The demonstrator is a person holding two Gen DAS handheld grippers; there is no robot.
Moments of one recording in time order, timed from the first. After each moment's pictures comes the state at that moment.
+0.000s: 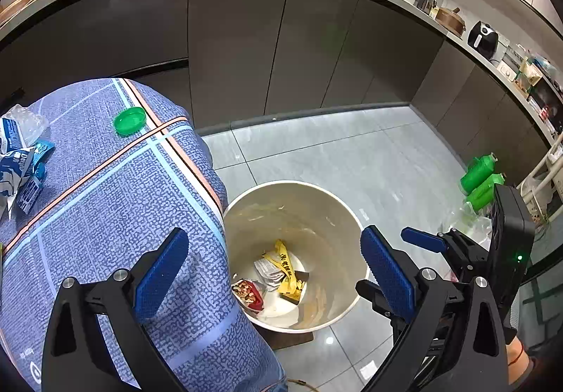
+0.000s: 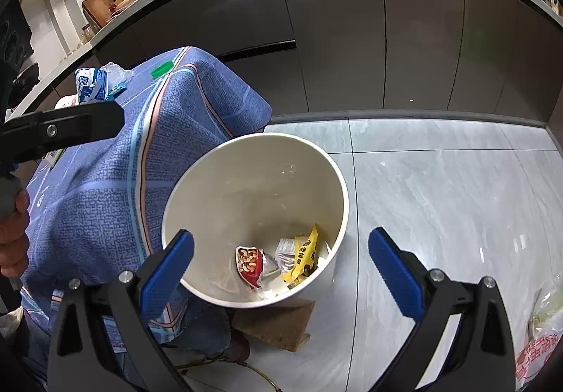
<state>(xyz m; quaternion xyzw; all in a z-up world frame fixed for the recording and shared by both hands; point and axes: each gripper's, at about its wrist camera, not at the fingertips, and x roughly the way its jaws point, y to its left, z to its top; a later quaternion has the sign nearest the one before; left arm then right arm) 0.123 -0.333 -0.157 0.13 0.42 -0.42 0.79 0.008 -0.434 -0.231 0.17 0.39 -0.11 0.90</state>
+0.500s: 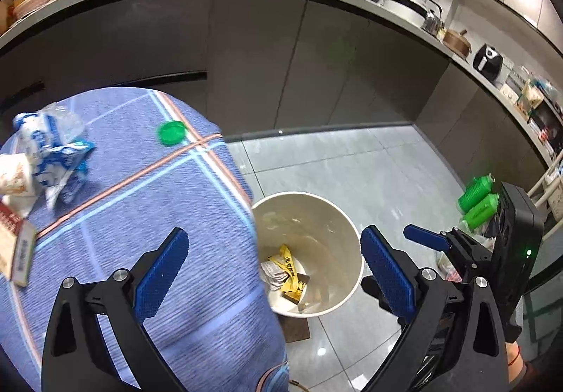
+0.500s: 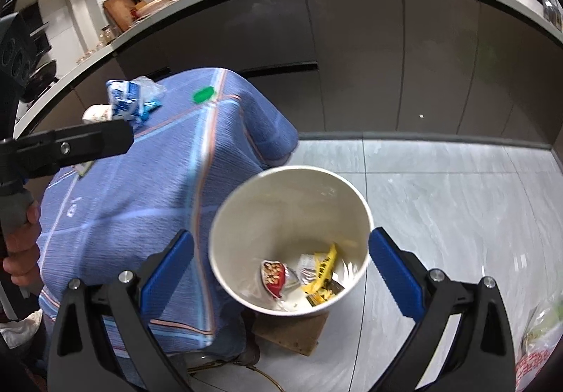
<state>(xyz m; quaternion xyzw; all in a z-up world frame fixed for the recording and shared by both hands) 0.123 -0.266 -0.109 0.09 0.41 -0.40 0.81 0.011 -0.402 -0.174 0.14 0.37 -0.08 0.91</state>
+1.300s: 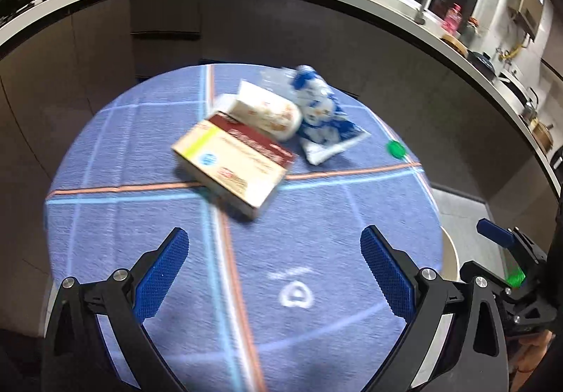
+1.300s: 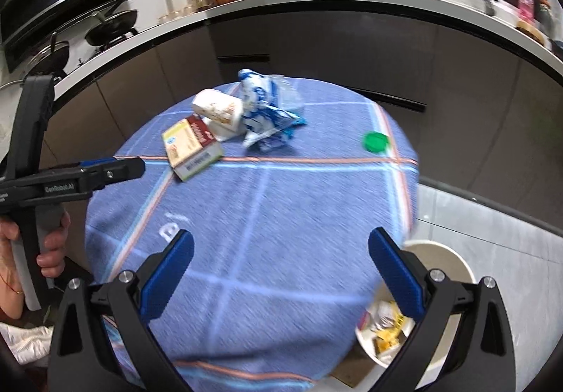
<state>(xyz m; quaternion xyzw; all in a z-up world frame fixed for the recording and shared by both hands) 0.179 -0.030 -0.093 -0.01 0.43 -0.20 0.88 0.112 -0.250 -0.111 0.05 0.37 0.07 0.92</state>
